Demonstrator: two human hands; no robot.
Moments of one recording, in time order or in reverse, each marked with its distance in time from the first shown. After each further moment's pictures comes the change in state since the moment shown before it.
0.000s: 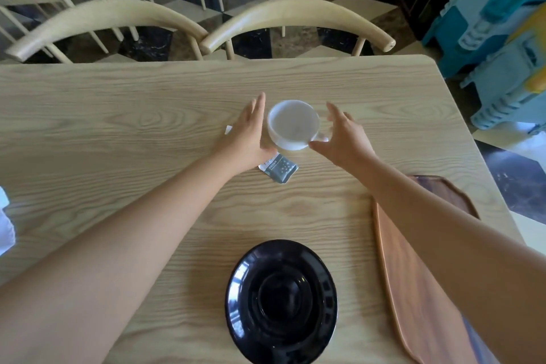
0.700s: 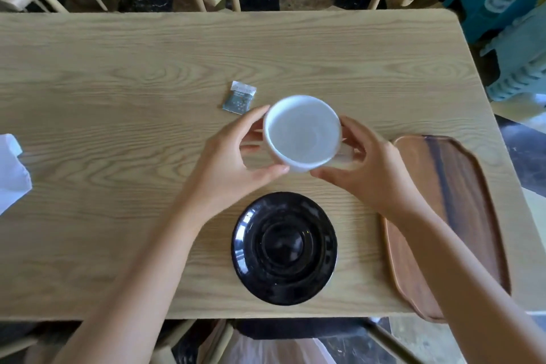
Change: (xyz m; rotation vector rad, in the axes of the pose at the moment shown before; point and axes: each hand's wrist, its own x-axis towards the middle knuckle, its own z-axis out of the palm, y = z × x) left_hand -0.136 0.028 -0.001 -0.593 0.149 0.057; right_hand -0.133 -0.019 -0.020 0.363 -0.021 -0.144
